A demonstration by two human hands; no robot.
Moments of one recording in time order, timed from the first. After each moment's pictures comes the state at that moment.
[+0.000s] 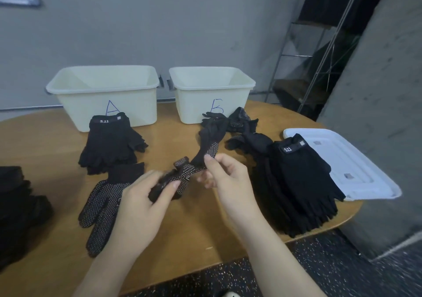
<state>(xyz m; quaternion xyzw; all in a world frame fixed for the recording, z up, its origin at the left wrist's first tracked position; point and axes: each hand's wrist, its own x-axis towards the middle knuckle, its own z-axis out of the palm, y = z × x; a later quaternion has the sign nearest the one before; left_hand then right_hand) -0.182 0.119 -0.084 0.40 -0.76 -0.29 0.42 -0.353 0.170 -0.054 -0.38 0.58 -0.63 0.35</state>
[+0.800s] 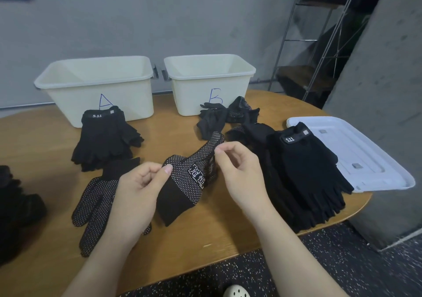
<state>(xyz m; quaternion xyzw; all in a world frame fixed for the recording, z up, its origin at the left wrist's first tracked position) -0.201 0.109 -0.081 0.44 -0.63 -0.47 0.43 -0.392 0.163 -0.076 -0.44 0.62 -0.61 0.23</state>
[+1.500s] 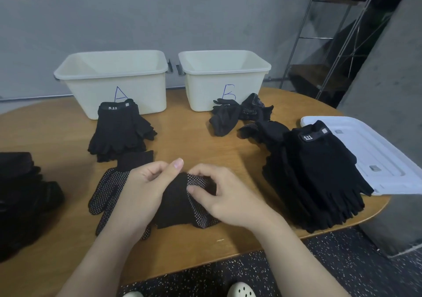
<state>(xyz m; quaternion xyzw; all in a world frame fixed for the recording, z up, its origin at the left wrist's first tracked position) -0.184 0.115 -0.070 0.42 -0.59 -0.57 0.38 -0.359 0.170 -0.075 -0.67 0.56 -0.38 0.32</state>
